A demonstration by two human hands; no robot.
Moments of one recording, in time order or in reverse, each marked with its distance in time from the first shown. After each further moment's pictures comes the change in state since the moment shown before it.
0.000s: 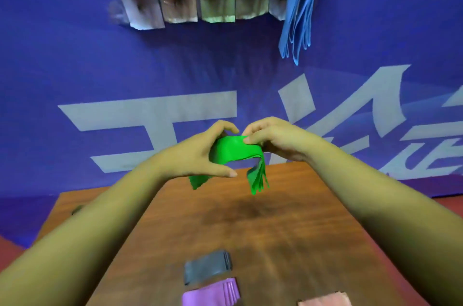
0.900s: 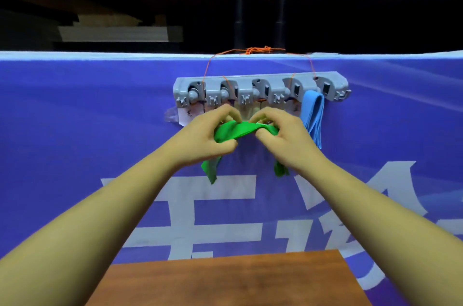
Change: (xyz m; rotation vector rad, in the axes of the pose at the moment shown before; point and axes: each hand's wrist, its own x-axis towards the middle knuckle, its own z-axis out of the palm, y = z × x) left_hand 0.009 0.104 -0.155 0.230 0.476 0.243; right_hand -0.002 -0.177 0.010 -0.679 0.582 -0.732
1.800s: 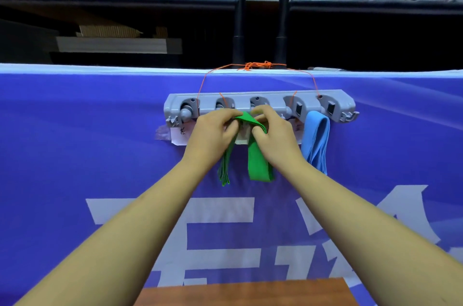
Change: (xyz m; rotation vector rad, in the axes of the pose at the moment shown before) left_hand 0.081 -0.034 0.032 0.136 0.517 -0.005; right_hand 0.071 0.052 0.026 0.006 0.146 0.111
